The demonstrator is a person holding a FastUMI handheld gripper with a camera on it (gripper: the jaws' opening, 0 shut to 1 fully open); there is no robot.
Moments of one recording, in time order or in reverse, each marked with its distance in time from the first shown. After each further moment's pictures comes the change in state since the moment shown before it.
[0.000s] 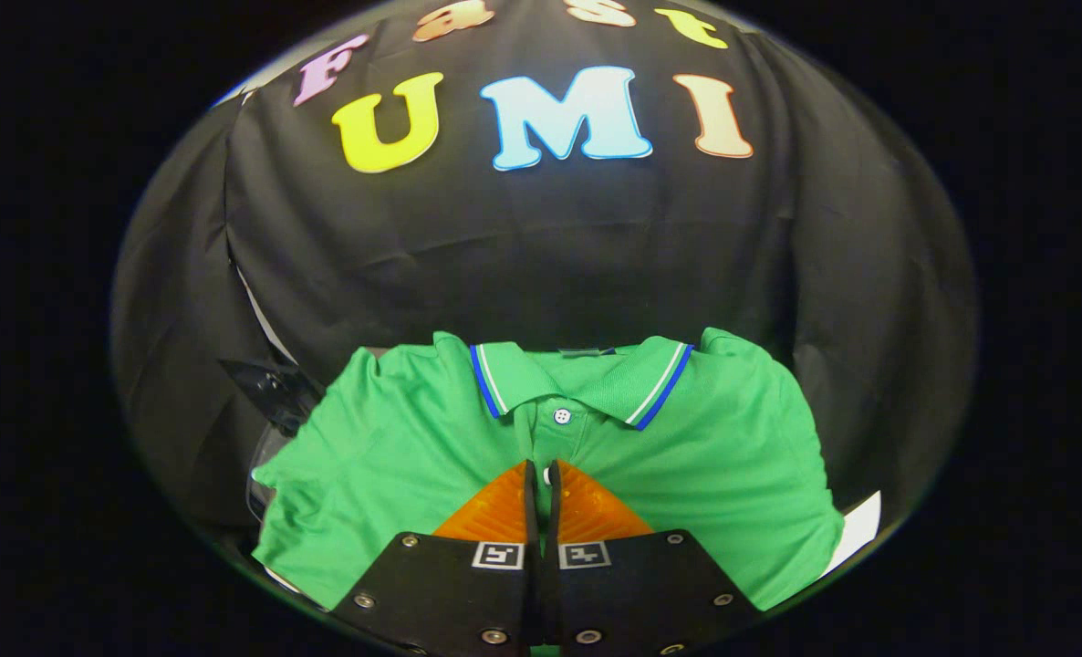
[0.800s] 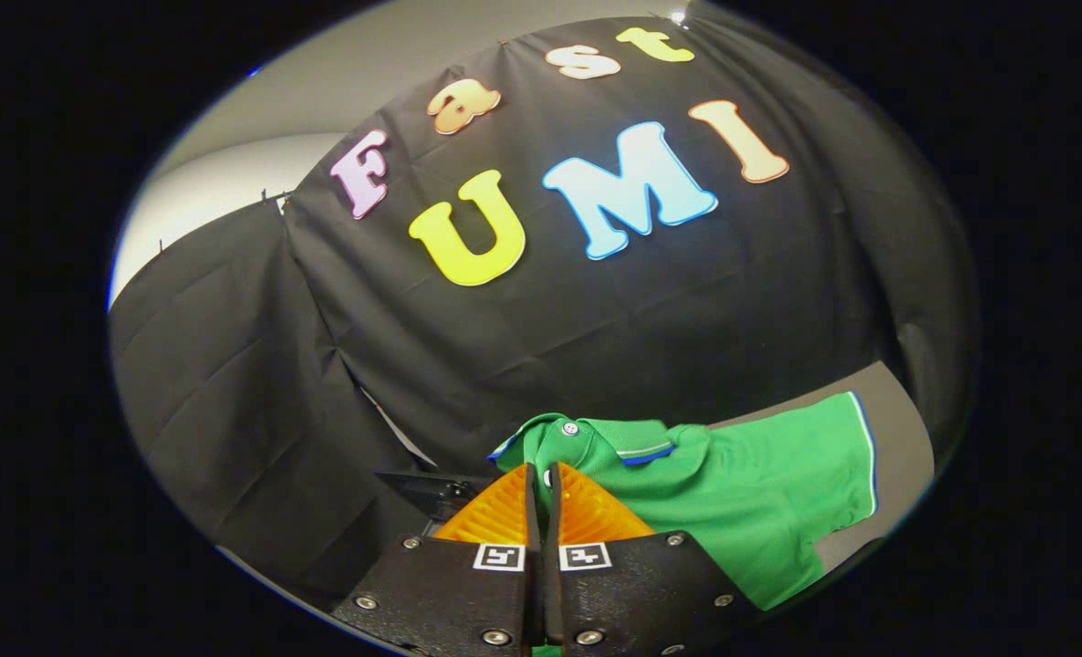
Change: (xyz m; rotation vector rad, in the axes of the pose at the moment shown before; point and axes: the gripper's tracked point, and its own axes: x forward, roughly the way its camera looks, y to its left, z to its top) arm -0.058 0.156 0.070 0.156 -0.260 0.339
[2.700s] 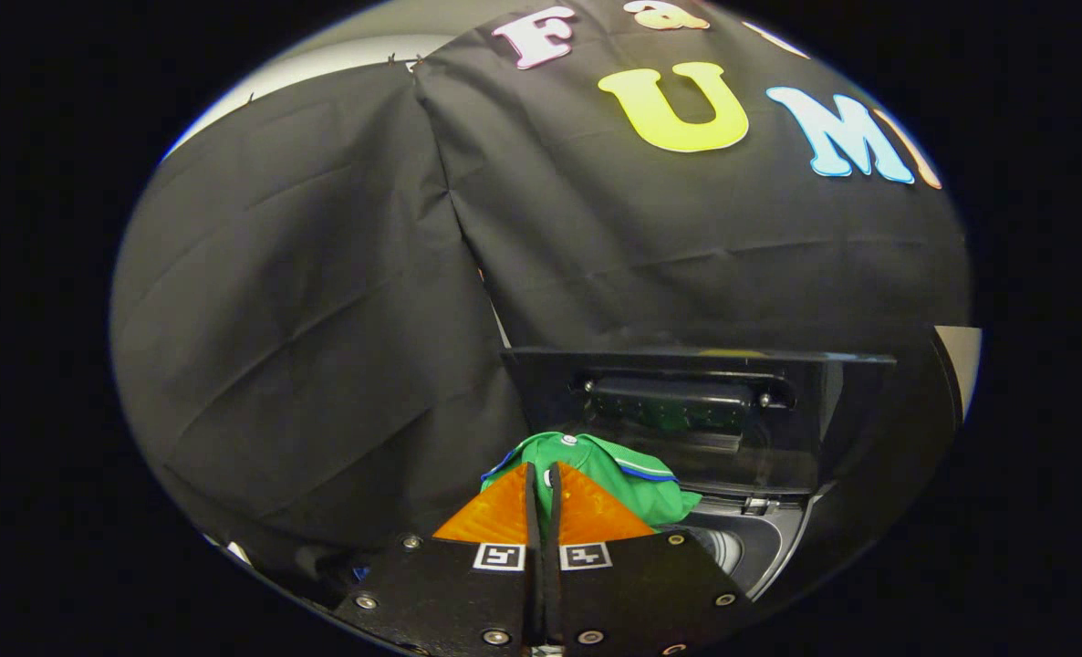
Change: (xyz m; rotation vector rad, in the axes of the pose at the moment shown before) arm 0.176 0.255 -0.257 -0.274 0.256 0.158
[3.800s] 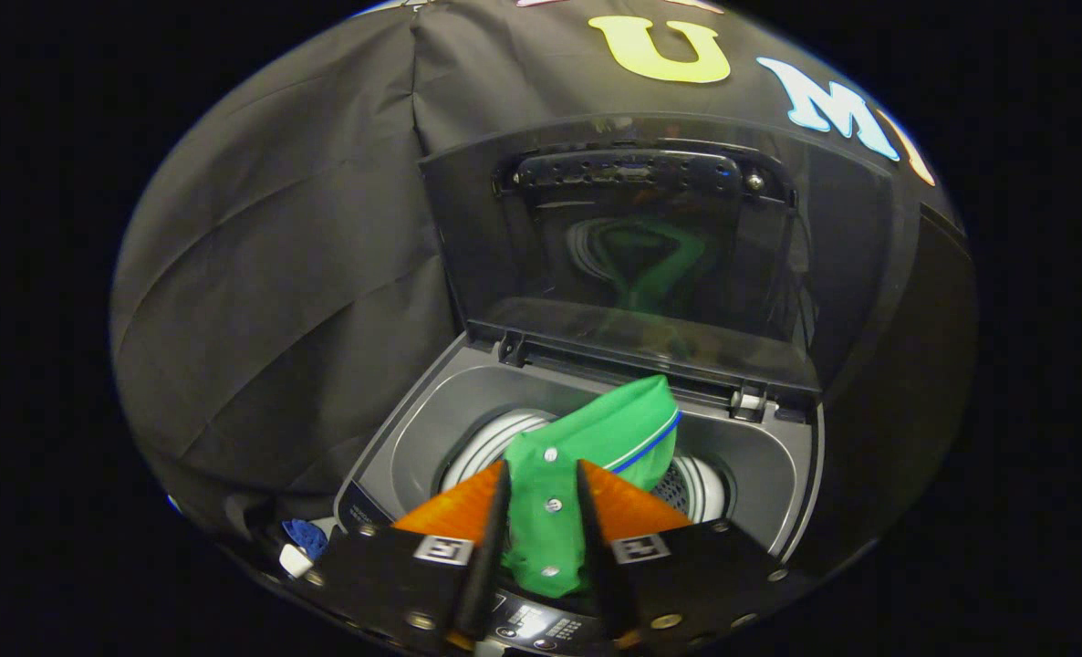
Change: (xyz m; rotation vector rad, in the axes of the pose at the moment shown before) arm 0.059 -0.053 -0.139 -0.069 0.174 -0.196
